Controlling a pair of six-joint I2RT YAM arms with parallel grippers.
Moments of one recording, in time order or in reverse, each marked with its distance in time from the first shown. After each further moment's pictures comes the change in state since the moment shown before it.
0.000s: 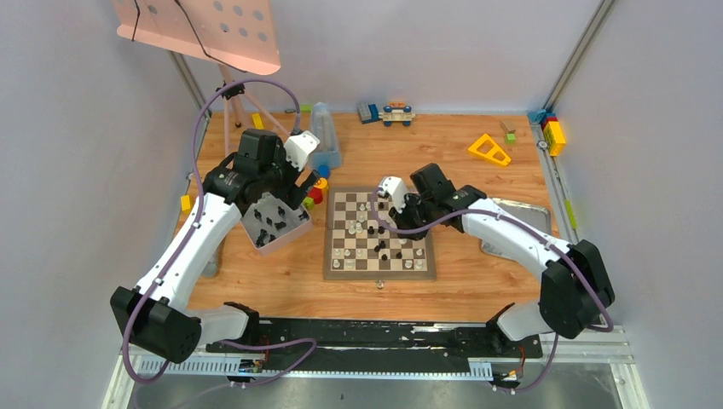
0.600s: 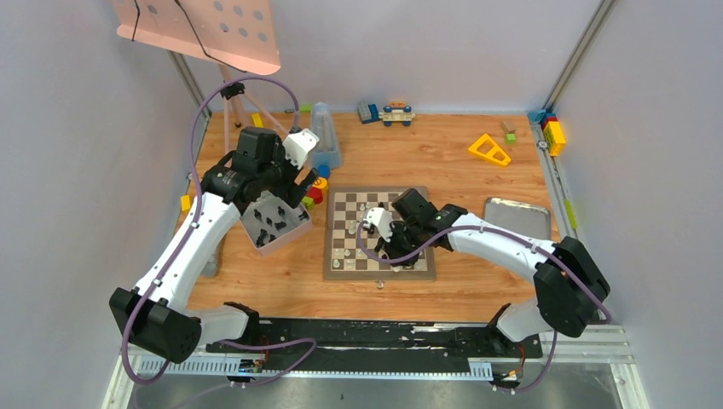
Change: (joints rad) left arm 0.000 0.000 0.023 -0.013 -0.002 -0.003; right arm 0.182 -0.014 -0.124 0.008 -0.020 0.000
